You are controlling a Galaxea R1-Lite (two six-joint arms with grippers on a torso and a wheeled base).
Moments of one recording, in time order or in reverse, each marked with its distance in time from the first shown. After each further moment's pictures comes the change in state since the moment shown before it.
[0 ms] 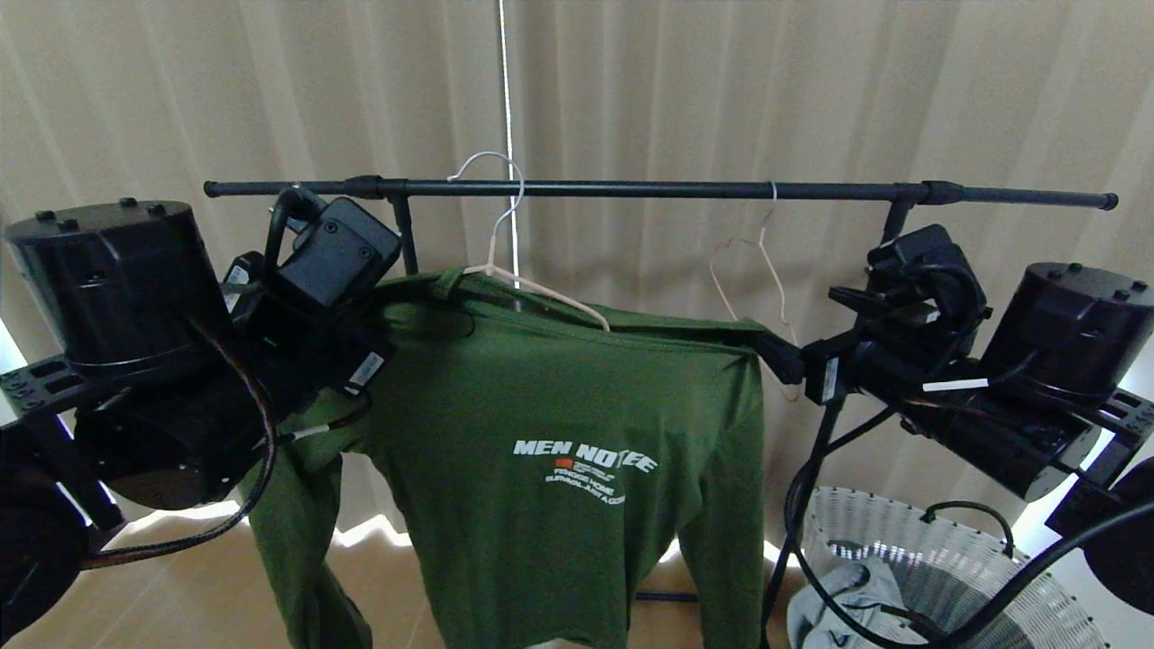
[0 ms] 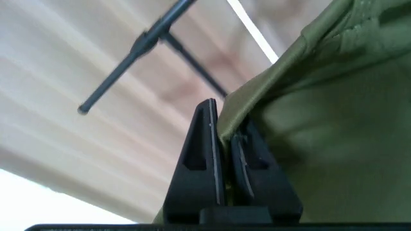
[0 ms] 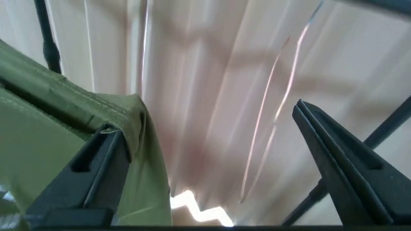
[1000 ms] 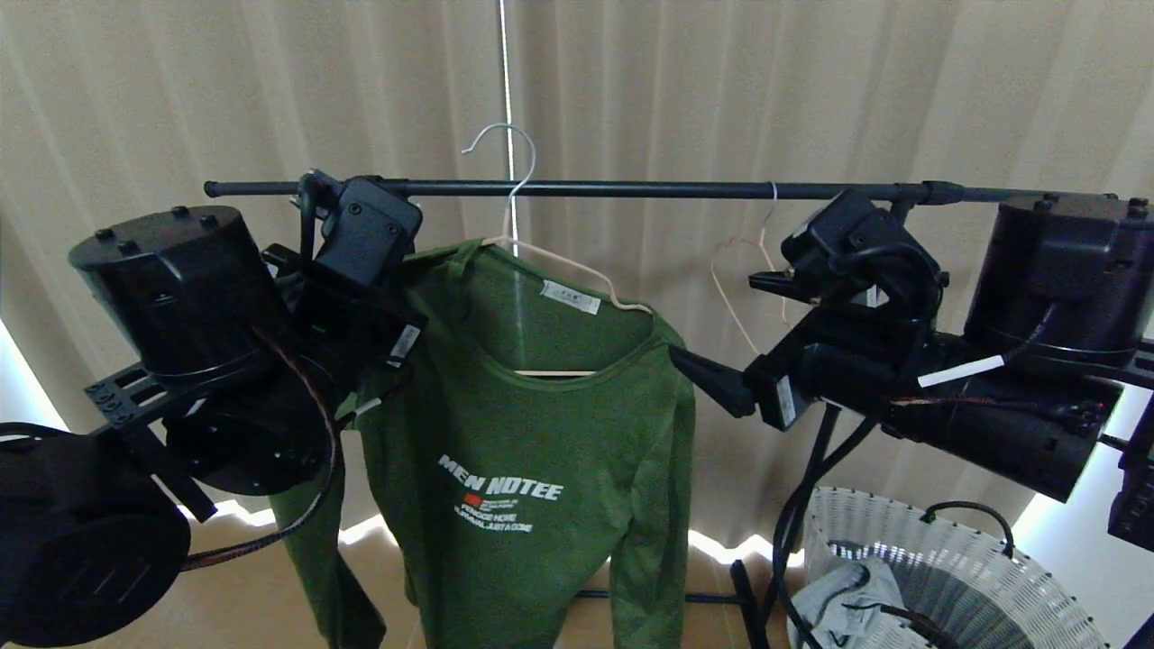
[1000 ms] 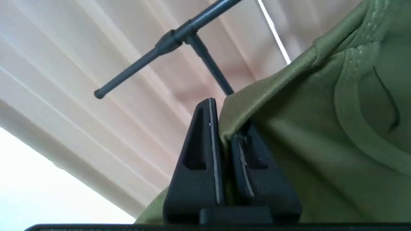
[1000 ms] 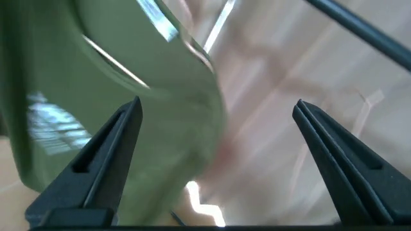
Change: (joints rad) left arm -0.068 0.111 -0.009 -0.251 0.139 -0.047; right arm 0.244 -0.090 -0.215 0.415 0.004 -0.174
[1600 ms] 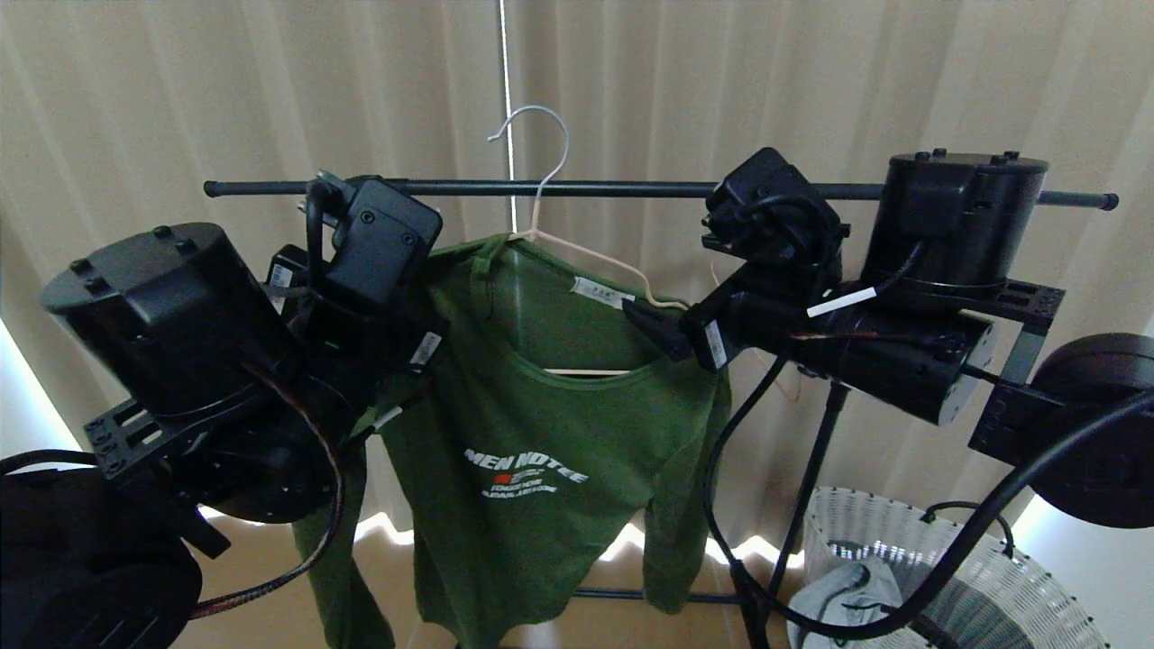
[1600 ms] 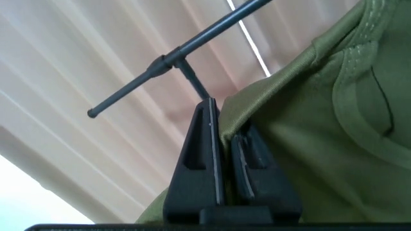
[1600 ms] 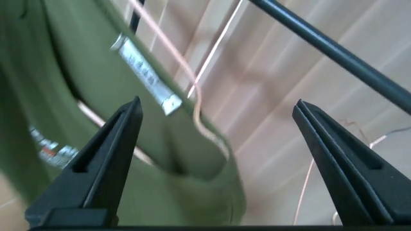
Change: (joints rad) left arm -0.076 0.004 0.051 -0.151 -0.006 0.046; right arm 0.005 0.156 -0.214 0.001 -0.009 -0.026
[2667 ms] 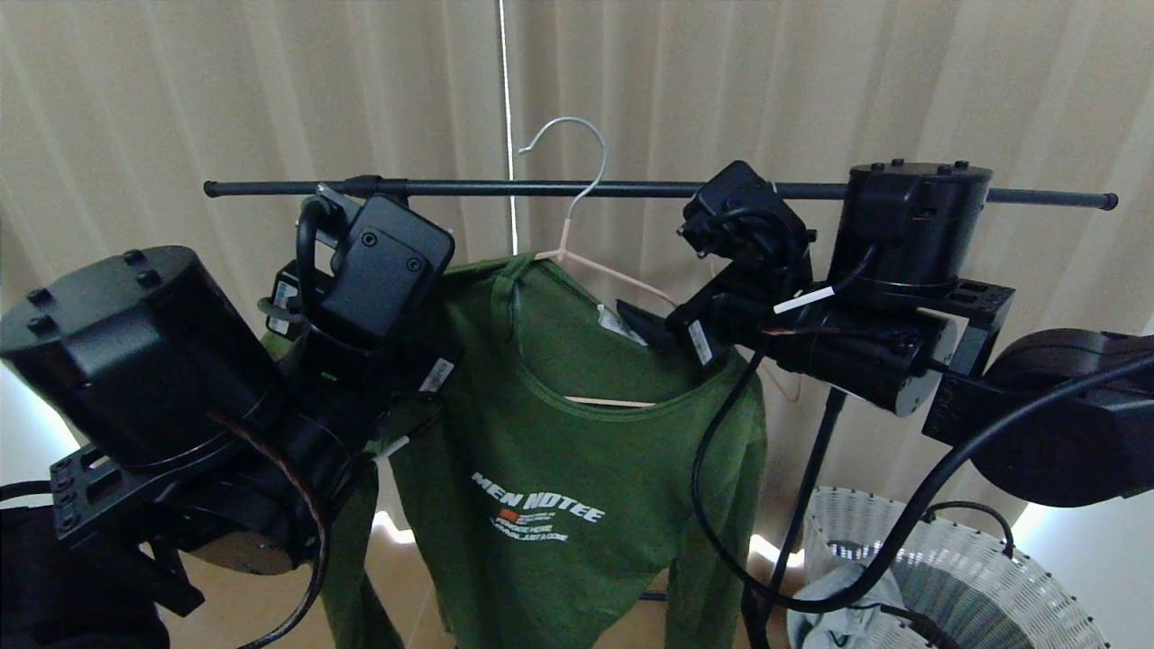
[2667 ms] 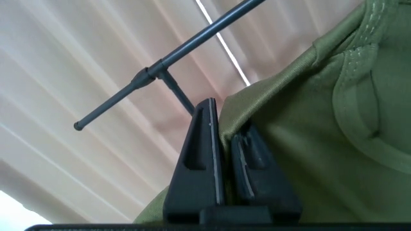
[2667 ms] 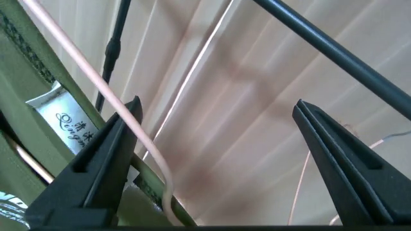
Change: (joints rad) left arm -0.079 -0.043 0.054 -0.006 -0.008 0.001; right arm -0.011 0.057 -0.038 -0.006 -0.014 -0.038
